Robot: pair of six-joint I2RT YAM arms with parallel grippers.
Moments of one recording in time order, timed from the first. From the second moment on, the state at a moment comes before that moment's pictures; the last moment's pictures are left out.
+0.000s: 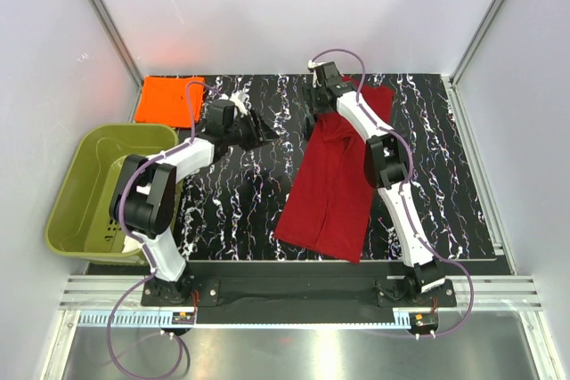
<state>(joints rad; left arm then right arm) -0.31 1.78 1.10 0.08 0.44 -0.71 0.37 2.68 2.49 -0.63 0.01 0.10</state>
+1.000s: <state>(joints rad) -0.31 1.77 1.10 0.11 0.46 -0.73 0.41 2.70 2.47 -0.54 0.25 -0.01</state>
